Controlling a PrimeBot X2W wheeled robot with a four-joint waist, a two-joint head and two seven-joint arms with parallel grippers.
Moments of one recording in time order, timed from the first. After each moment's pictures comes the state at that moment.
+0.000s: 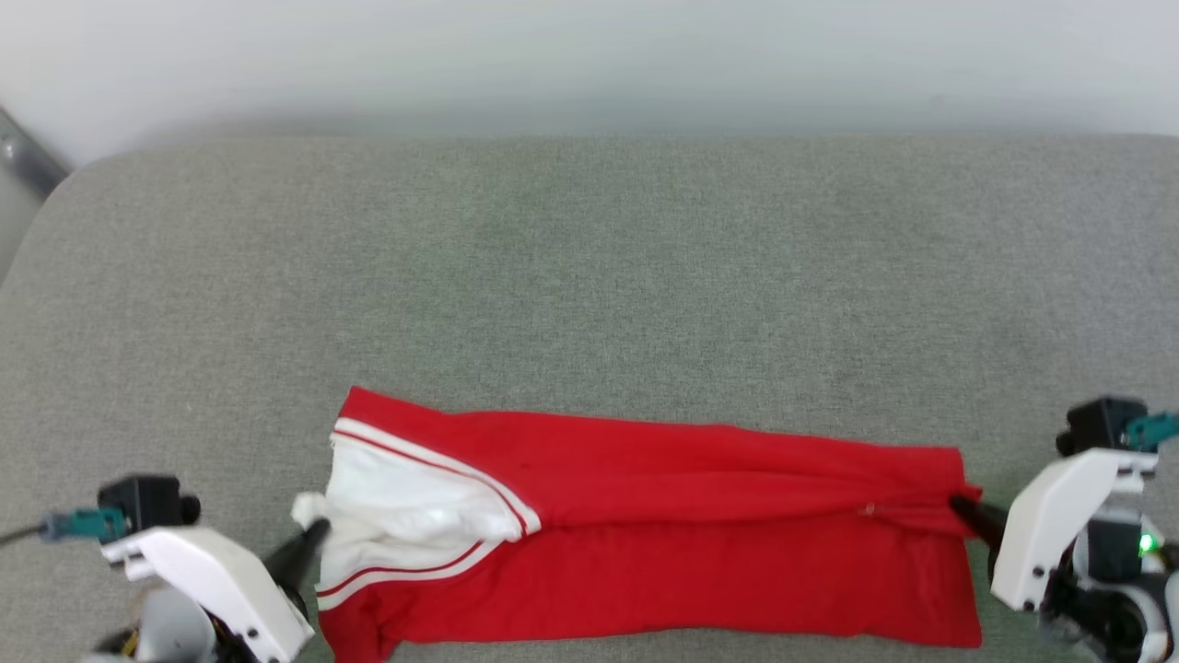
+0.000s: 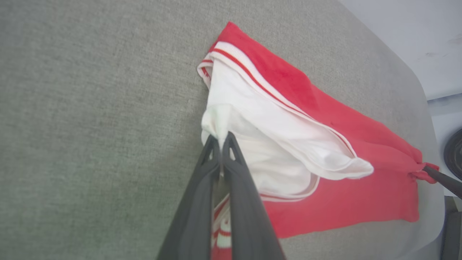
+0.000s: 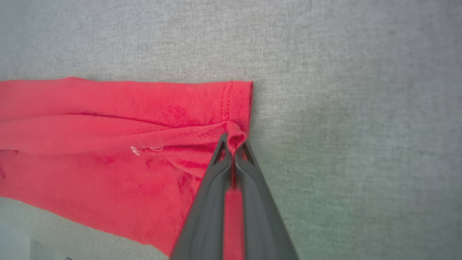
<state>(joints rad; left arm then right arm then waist) -0.02 0.49 -0.16 0.01 -1.01 0.09 0.43 -0.19 -0.21 -0.08 0.21 0.49 0.13 0.76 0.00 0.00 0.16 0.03</state>
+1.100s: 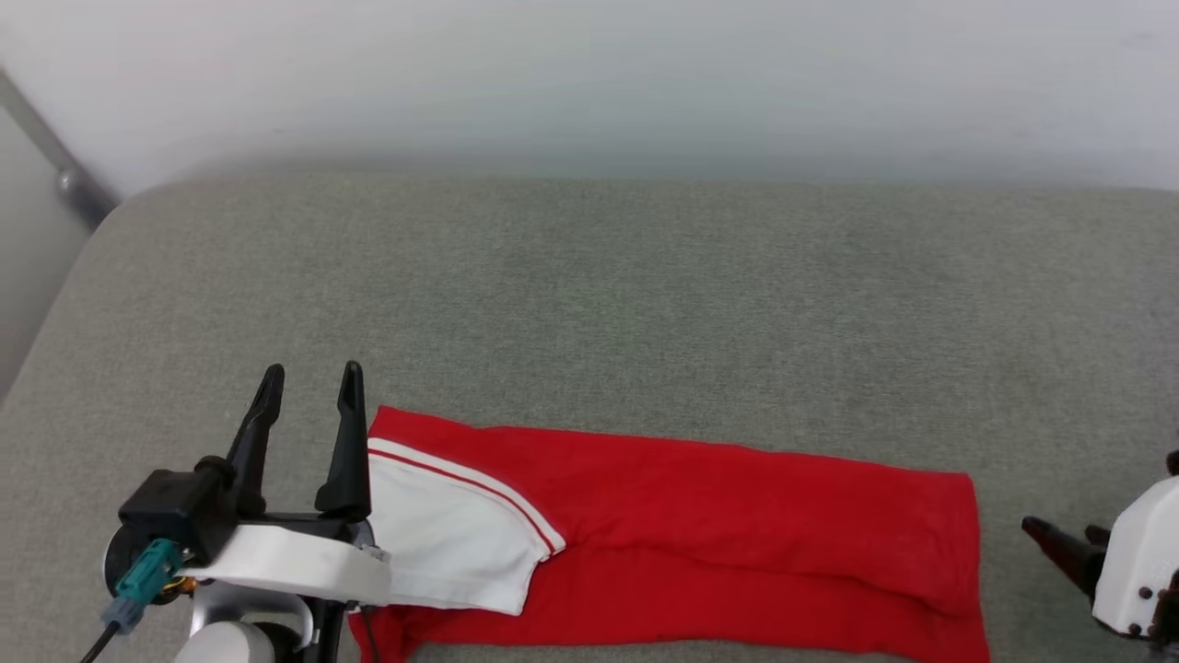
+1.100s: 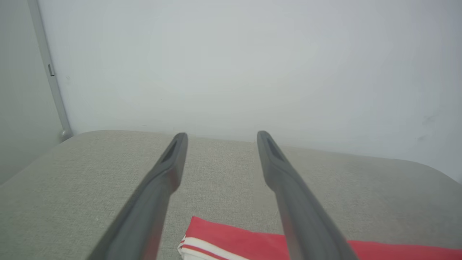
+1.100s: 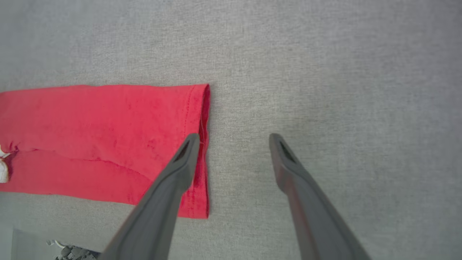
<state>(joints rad) -0.07 0.36 -0.25 -0.09 -0.53 0.17 -0.19 -0.08 -0.25 -0.25 -0.02 0.47 0.13 0.96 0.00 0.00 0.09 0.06</state>
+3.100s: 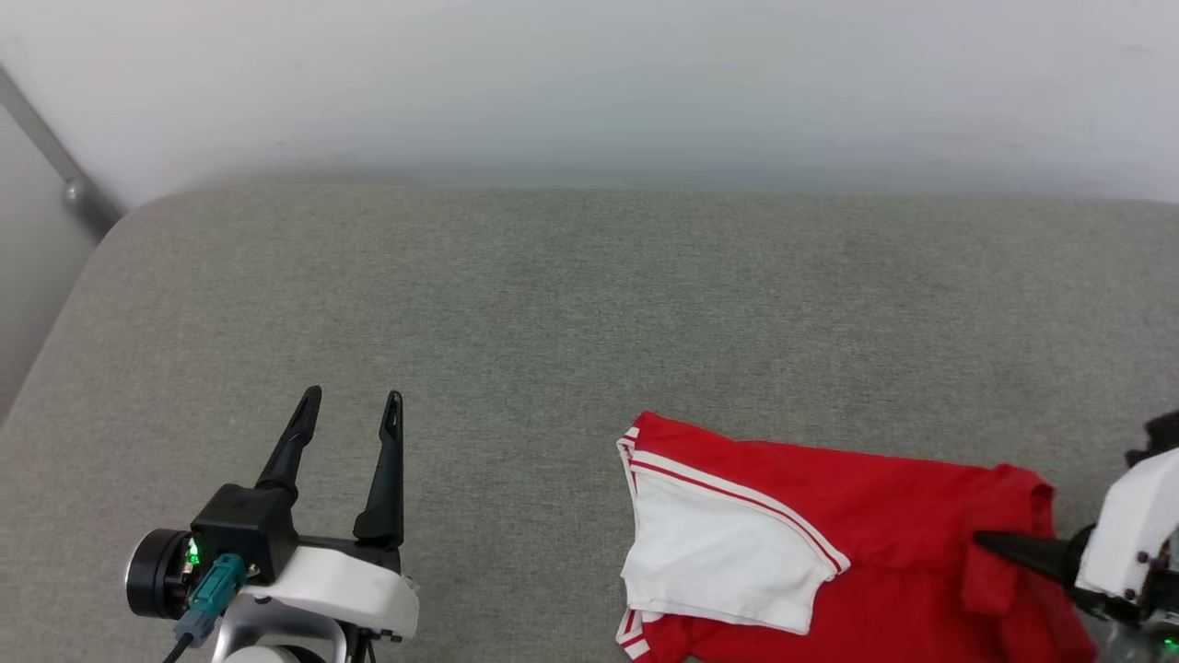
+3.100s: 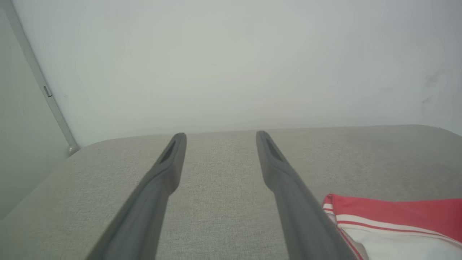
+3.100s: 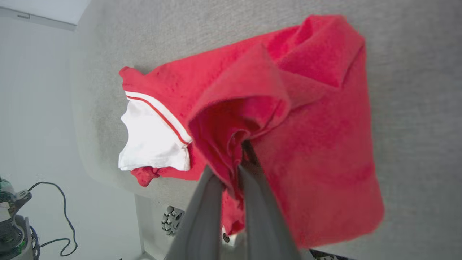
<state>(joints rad) -0.06 0.39 -0.35 -0.12 -0.41 0.25 -0.15 -0.20 -0.07 -0.45 0.05 0.63 0.13 1.30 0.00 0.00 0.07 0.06</state>
